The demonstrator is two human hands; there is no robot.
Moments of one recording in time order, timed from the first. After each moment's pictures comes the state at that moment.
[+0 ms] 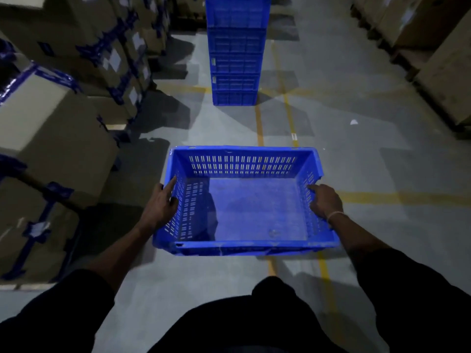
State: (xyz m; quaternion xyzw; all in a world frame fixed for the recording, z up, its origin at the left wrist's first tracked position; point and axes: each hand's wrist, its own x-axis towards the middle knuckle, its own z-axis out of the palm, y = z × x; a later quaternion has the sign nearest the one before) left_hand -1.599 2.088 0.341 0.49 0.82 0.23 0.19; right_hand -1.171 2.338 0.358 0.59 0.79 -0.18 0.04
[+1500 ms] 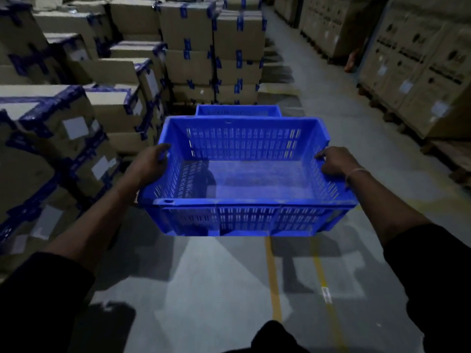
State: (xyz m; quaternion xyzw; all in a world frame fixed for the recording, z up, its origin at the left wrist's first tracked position) left_hand -2.151 3.169 0.559 0.51 0.82 0.25 0.08; right_hand -1.712 3.426 0.570 0.55 0.83 -0.11 0.01
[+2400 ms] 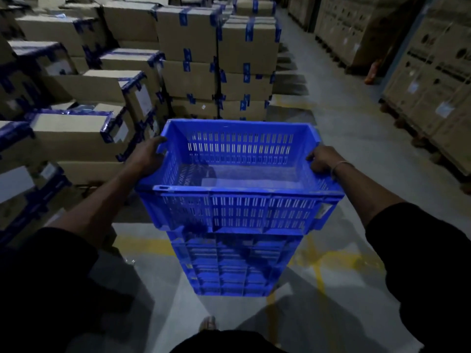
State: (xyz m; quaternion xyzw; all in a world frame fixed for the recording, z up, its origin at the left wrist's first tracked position) left_hand -2.363 3.609 0.560 0.47 0.85 0.24 0.08; right_hand -1.949 3.862 0.574 0.52 0.84 -0.12 0.01
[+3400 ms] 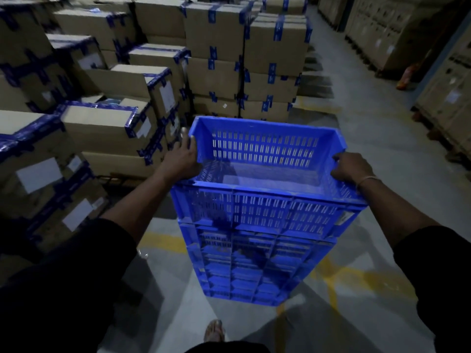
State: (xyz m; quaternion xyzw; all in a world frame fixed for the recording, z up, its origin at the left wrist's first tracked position) left_hand -2.367 3.650 0.547 0.51 0.86 0.02 0.05; right_hand -1.982 3.894 0.569 0.56 0.82 -0.10 -0.02
